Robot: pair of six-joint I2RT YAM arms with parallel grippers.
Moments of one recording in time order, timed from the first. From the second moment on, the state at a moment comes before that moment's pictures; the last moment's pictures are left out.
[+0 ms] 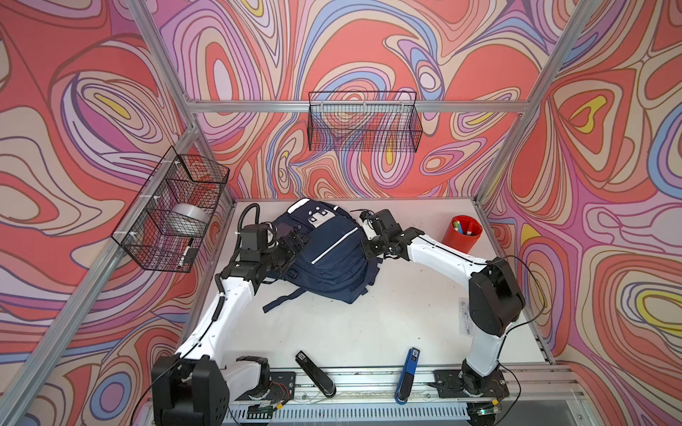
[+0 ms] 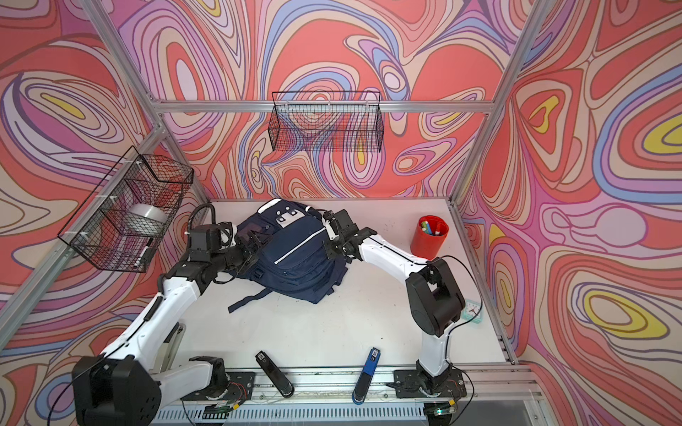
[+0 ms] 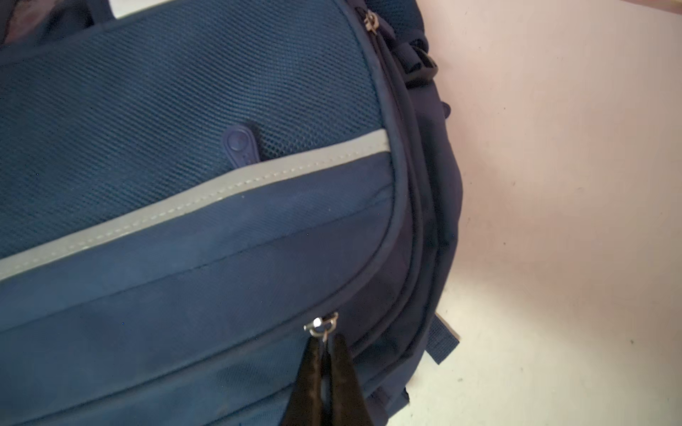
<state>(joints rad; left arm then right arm) -0.12 1.14 0.90 -0.37 0.43 -0.95 0.60 1.83 1.43 -0.47 -0.05 0.19</state>
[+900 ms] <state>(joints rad) -0.75 1.52 1.02 -0.23 -0.28 -1.73 0.67 1.71 1.24 -0.32 -0.08 0.29</state>
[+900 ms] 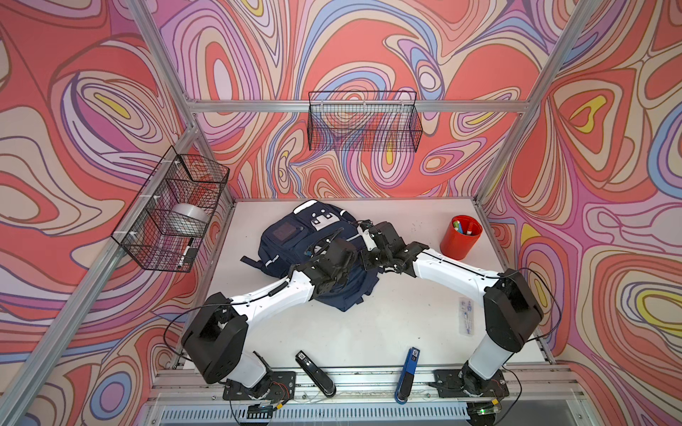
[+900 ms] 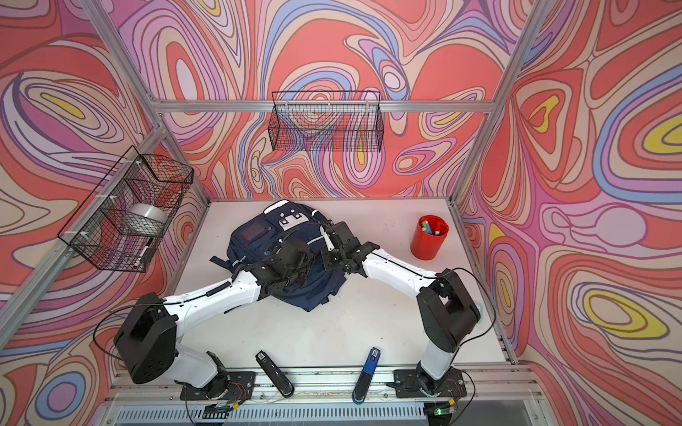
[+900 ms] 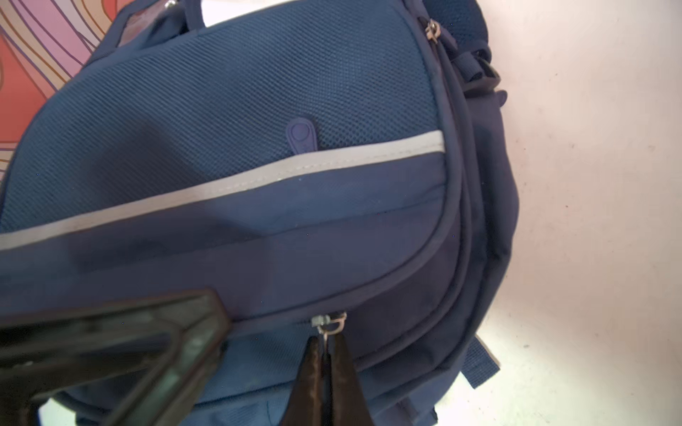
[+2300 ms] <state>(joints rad) -0.49 1.30 0.96 -0.51 0.27 -0.97 0.56 1.87 1.40 -0.28 -0.10 0.00</state>
